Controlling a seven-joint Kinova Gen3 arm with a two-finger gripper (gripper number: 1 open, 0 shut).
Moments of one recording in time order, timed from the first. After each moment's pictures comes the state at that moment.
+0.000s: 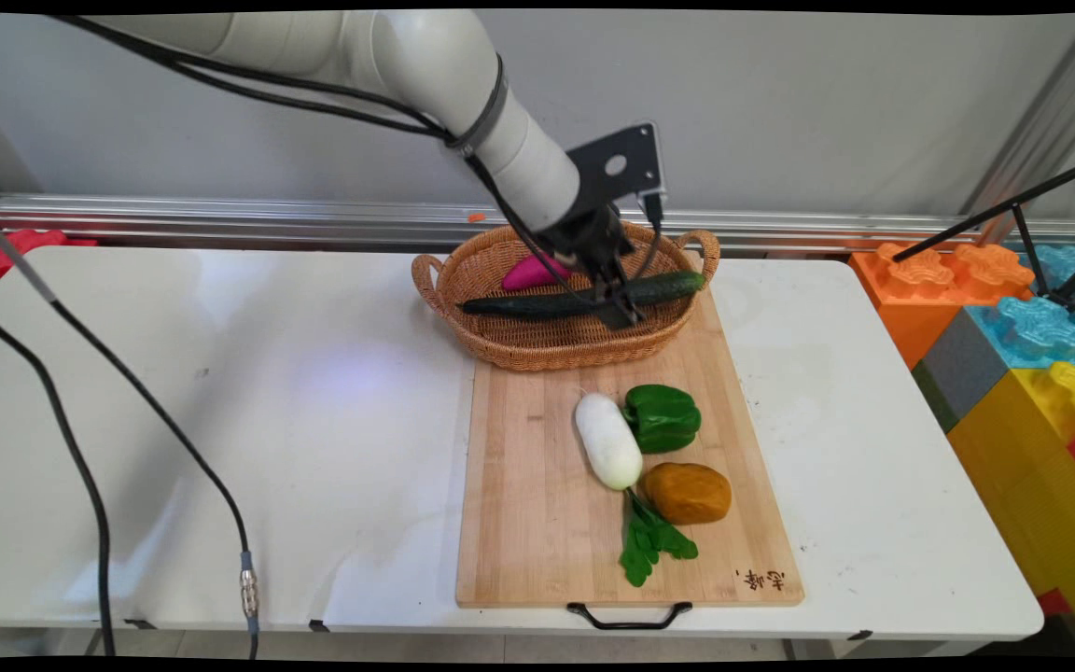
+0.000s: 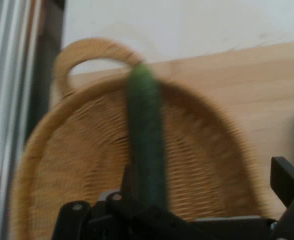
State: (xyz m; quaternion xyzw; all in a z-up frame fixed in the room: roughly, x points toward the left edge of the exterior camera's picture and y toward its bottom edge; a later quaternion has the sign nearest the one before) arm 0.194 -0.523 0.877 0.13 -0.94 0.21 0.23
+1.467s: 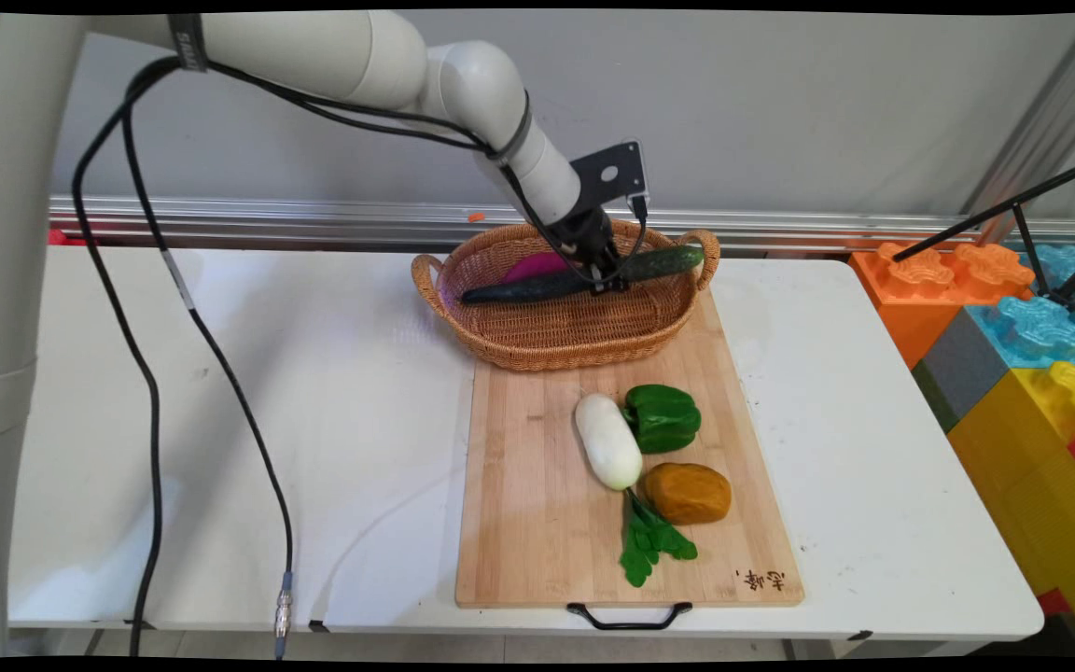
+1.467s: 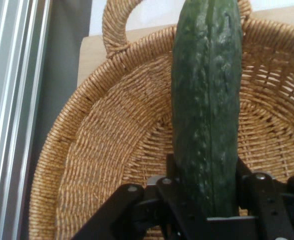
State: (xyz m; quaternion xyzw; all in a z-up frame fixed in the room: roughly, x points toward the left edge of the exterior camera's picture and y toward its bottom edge) arm 0.215 -0.618 0.813 0.15 -0.94 0.20 0.22
